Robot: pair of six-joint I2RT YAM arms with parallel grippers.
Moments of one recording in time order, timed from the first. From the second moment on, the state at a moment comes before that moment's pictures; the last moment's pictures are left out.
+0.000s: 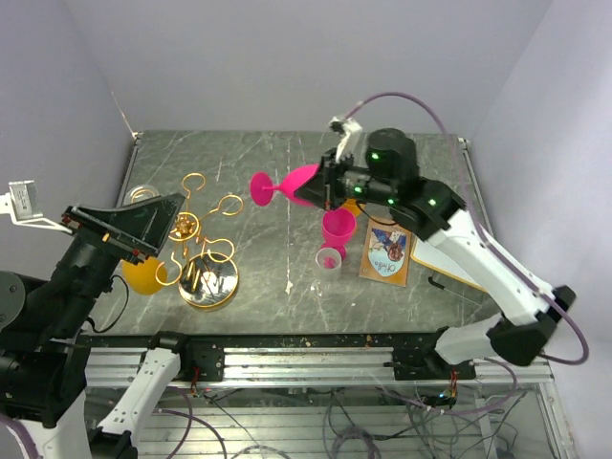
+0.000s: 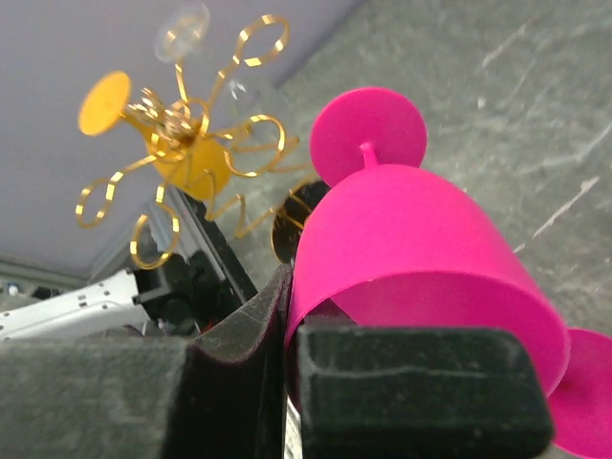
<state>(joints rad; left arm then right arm) -0.16 0.62 1.56 -0.69 0.26 -0.89 0.77 1.32 1.54 -0.44 -0.30 0.38</state>
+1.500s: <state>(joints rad) -0.17 0.62 1.72 -0.90 0.08 -0.59 0.98 1.99 1.94 -1.12 0.12 0.27</state>
